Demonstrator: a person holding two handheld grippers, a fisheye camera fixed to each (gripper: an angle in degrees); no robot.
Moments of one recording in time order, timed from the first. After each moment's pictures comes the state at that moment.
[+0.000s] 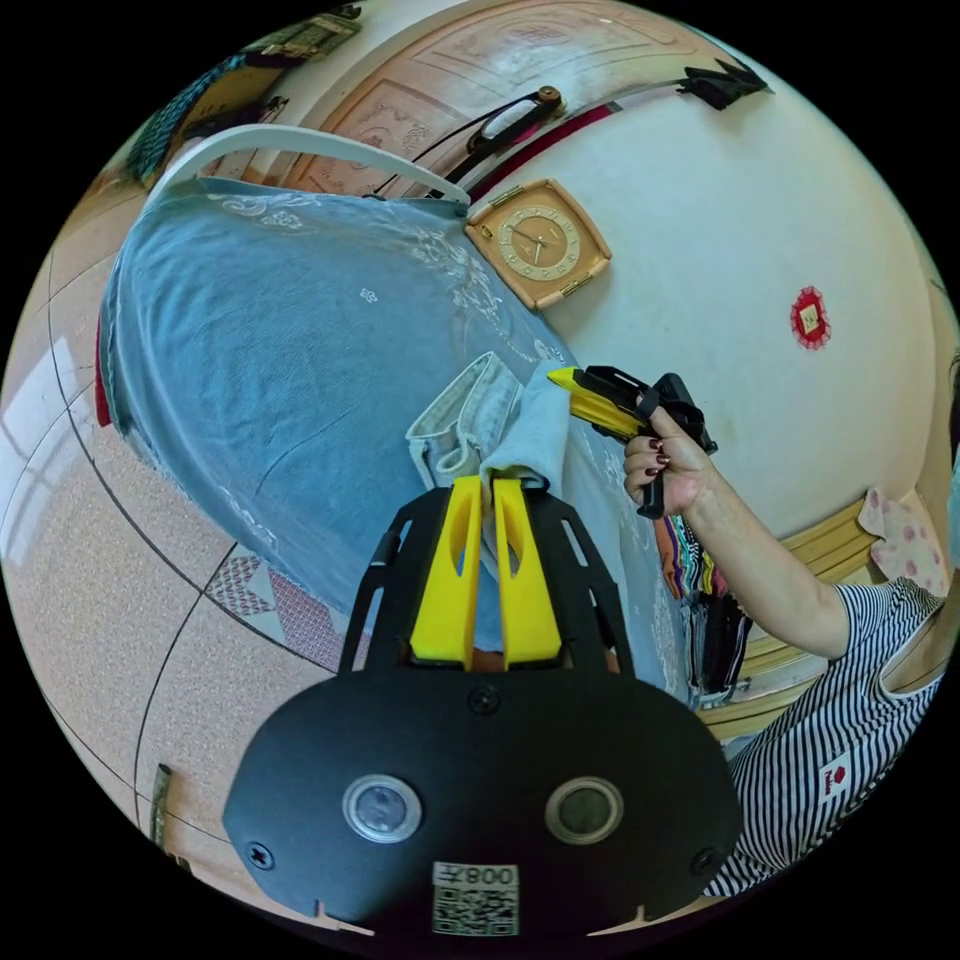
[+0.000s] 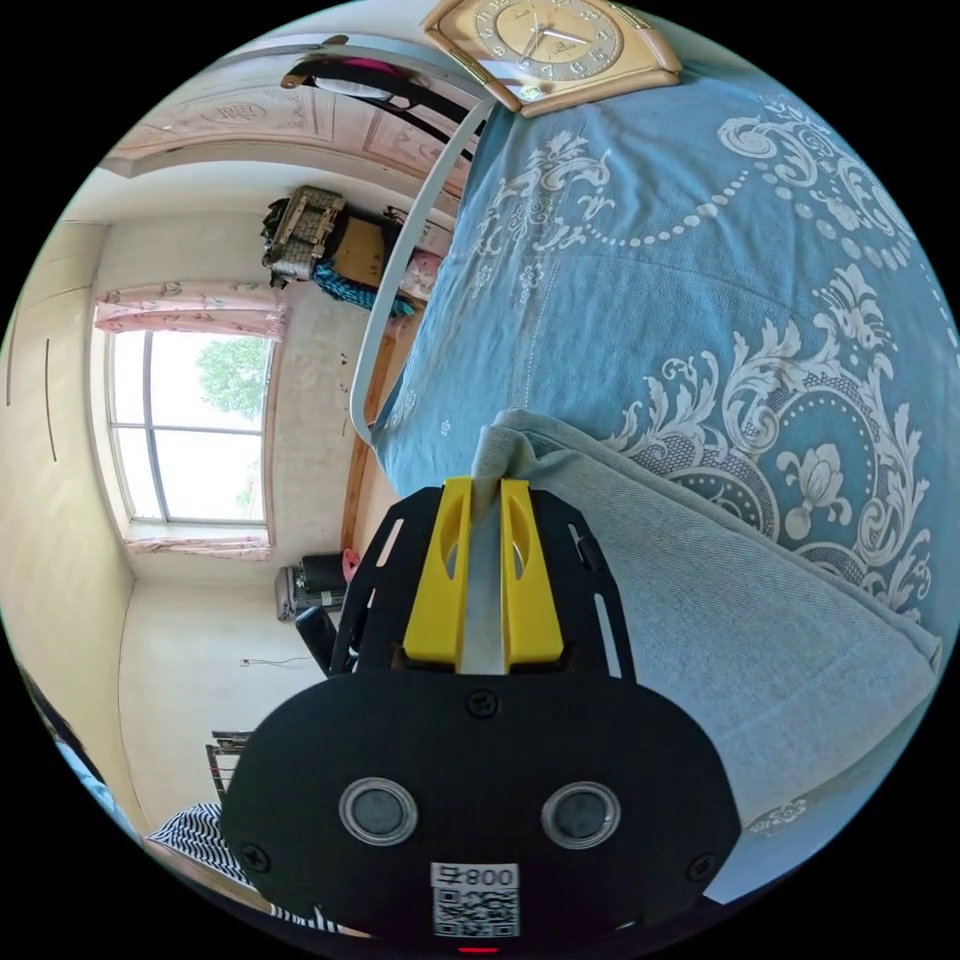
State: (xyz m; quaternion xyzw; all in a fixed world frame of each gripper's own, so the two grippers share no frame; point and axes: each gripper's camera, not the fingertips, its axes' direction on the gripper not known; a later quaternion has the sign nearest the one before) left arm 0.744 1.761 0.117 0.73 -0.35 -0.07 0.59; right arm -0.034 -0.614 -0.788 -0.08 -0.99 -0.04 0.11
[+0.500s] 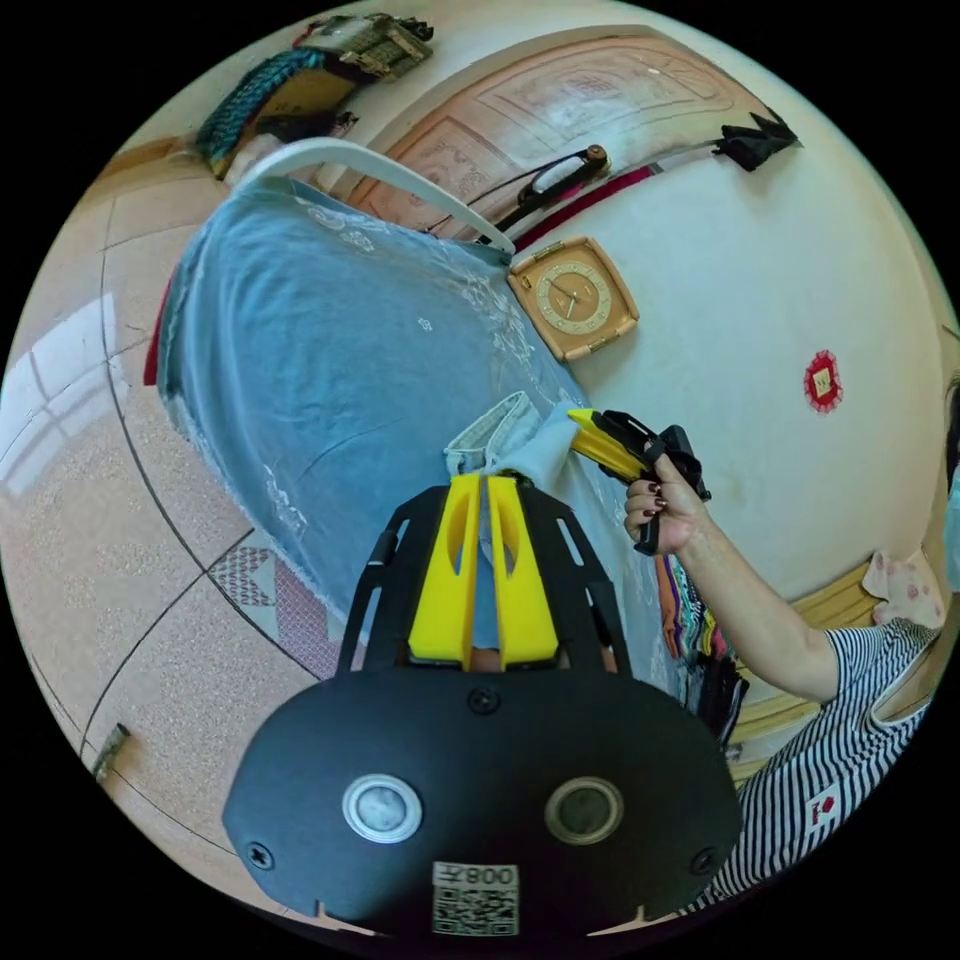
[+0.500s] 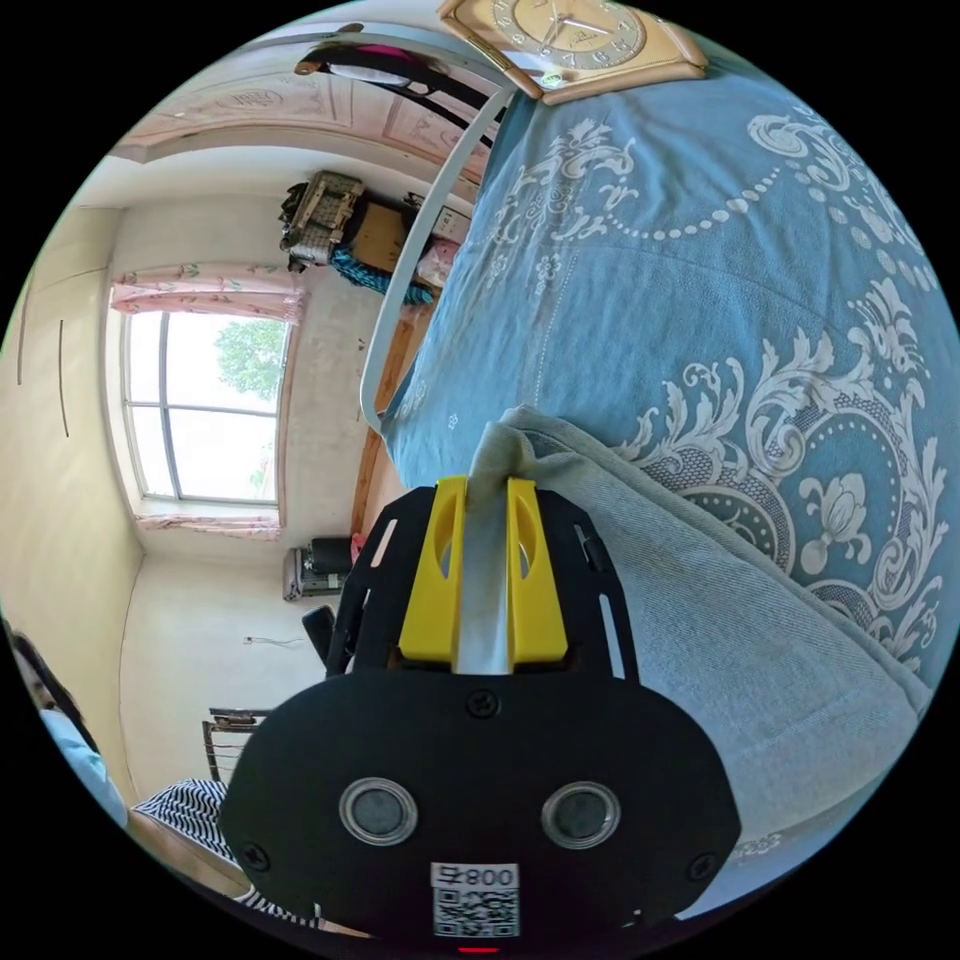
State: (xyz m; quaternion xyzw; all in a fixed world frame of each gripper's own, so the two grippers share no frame) left arm 0.736 1.803 0.234 0.79 -0.31 -0.09 0.52; right arm 0.050 -0.650 -0.764 -0.06 -0.99 -0.06 0.09
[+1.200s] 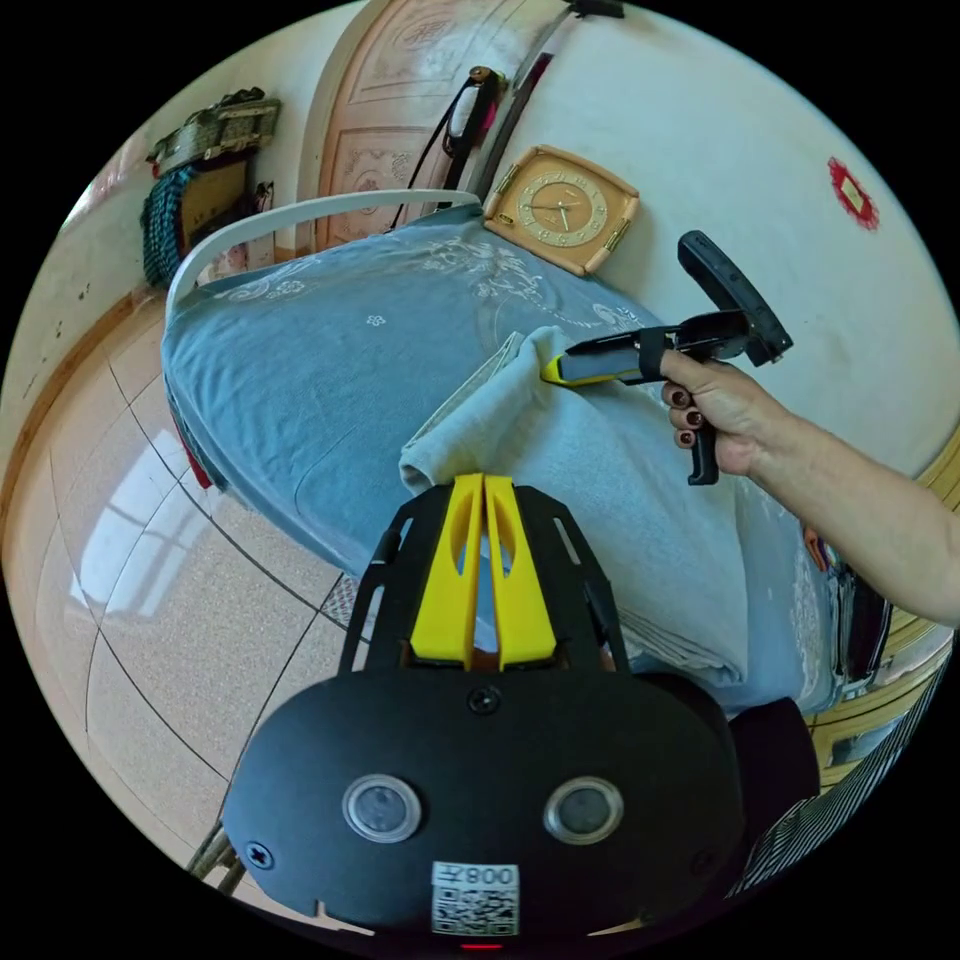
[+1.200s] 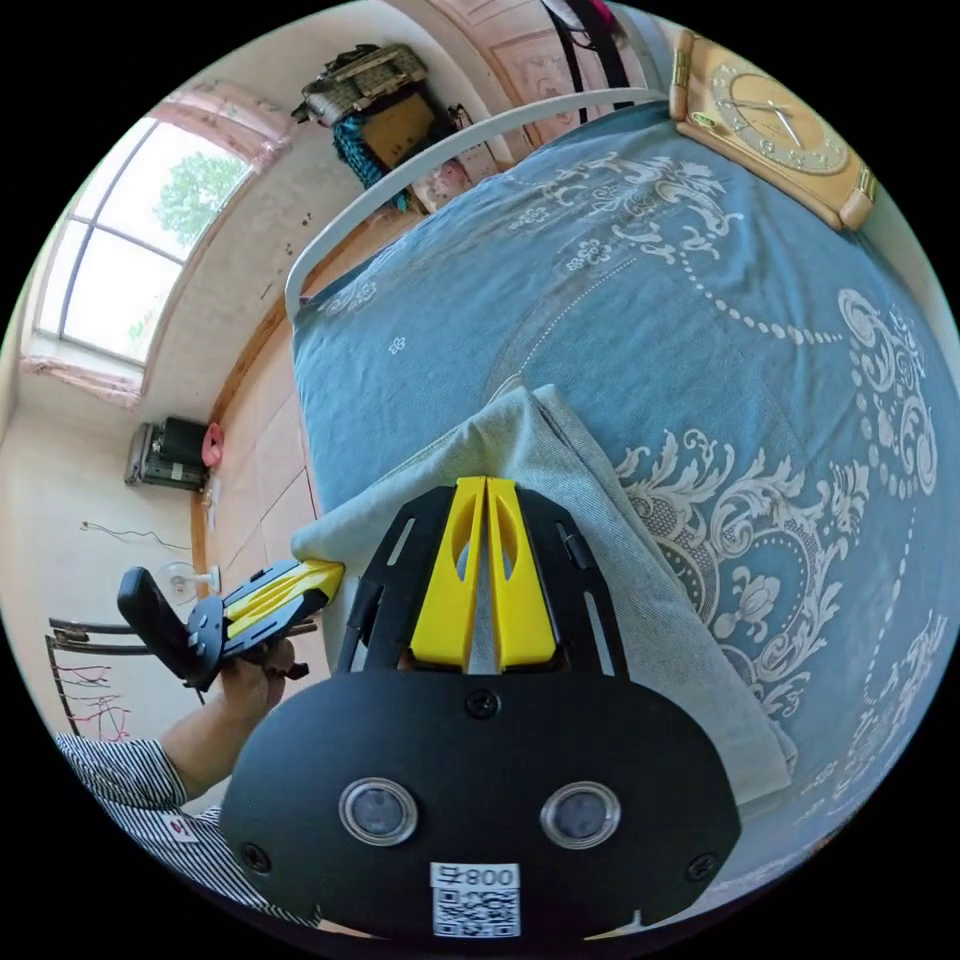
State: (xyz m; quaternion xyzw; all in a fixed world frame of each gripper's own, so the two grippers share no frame) left arm 0.883 1.672 0.320 0.67 -0.52 -0.17 0.50; right arm 0.172 -0.660 -0.812 0.11 -0.93 -0.16 0.30
